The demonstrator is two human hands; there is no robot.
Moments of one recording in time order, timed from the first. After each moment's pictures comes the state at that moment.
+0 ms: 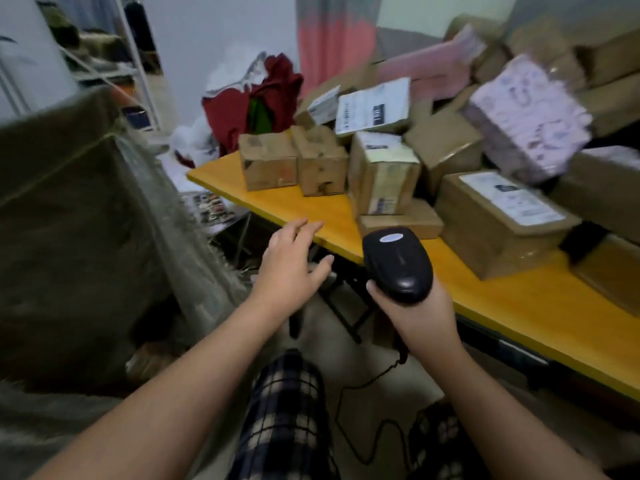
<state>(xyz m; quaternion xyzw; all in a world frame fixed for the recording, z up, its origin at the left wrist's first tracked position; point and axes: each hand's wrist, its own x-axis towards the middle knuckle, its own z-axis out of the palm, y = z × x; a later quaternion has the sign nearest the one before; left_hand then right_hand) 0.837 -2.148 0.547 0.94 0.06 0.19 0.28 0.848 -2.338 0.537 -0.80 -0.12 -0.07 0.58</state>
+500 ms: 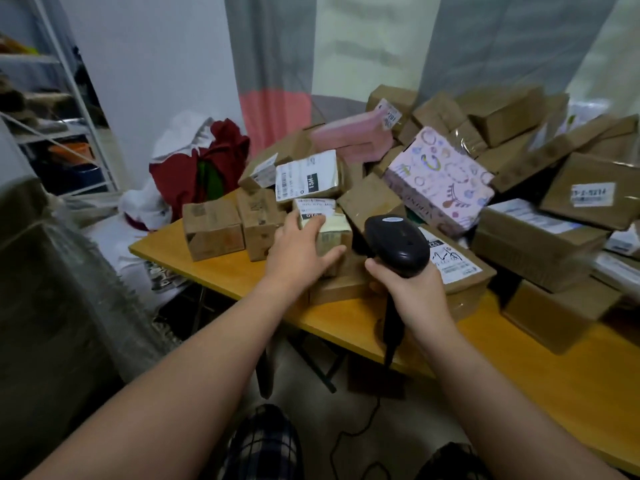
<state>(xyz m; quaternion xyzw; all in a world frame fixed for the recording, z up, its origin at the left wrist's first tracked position) 0.958 -2.200 0.622 0.95 0.05 0.18 0.23 0.924 -2.373 0.620 -0.75 -0.04 -0.08 0.66</state>
